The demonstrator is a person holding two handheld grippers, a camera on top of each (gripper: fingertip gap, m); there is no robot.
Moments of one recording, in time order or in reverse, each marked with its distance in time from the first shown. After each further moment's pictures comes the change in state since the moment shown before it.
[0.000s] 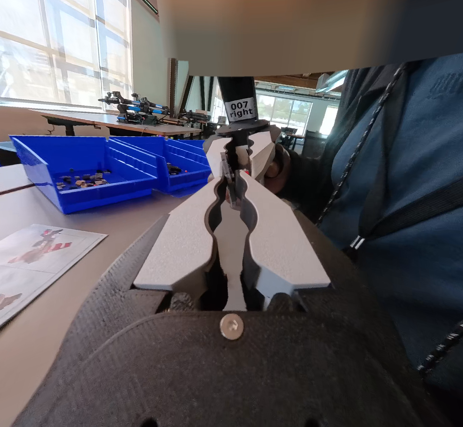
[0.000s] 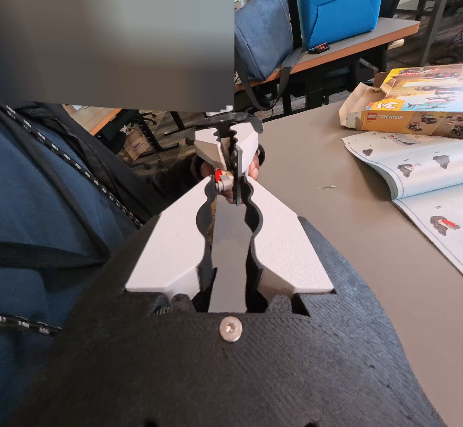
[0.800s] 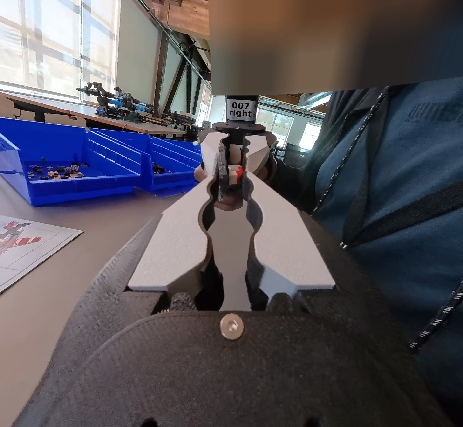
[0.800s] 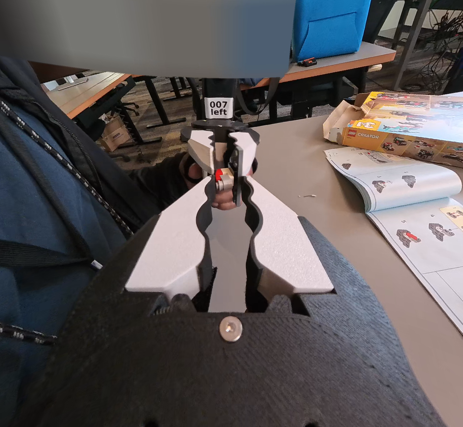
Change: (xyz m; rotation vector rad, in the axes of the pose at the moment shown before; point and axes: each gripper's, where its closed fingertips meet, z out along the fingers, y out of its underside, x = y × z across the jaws) left arm 0.001 0.000 -0.002 0.028 0.051 -0.109; right arm 0.004 -0.006 0.000 0.001 0.046 -0.113
